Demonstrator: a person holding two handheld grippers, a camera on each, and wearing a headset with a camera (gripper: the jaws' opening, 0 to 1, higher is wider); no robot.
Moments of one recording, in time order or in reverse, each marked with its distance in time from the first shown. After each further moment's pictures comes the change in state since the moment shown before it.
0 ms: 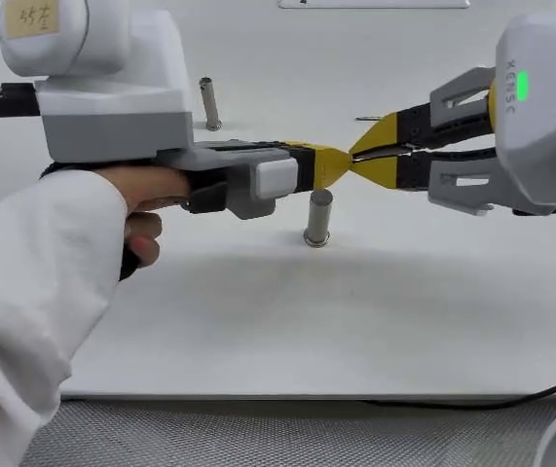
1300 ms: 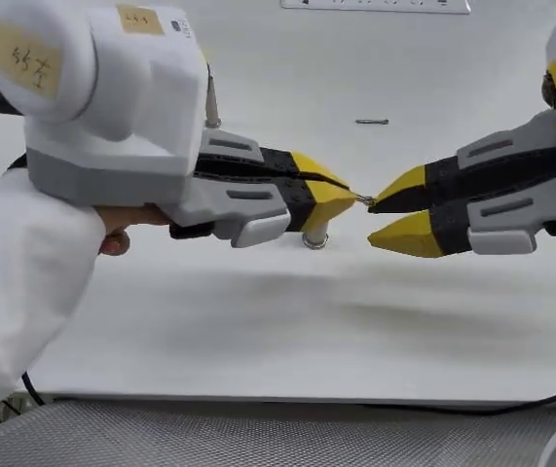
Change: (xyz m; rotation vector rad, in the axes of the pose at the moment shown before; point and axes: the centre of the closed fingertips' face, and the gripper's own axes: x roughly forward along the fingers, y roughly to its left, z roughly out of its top) left arm -0.015 -0.015 -0.023 0.576 0.138 -0.122; right arm -0.007 0.045 -0.016 0.647 -0.184 0.346
